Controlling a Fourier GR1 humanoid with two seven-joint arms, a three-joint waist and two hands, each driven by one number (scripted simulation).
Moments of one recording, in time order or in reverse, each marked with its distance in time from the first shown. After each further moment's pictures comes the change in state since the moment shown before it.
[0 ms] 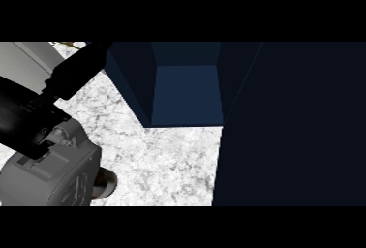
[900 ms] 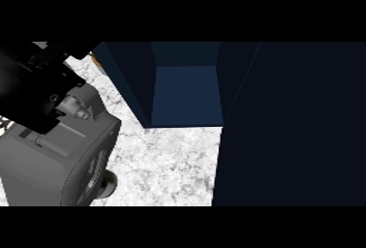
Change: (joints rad) left arm -0.280 0.000 -0.007 0.114 -0.075 -0.004 0.036; right arm -0.037 0.038 0.085 0.013 -0.036 -0.002 0.035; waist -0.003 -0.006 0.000
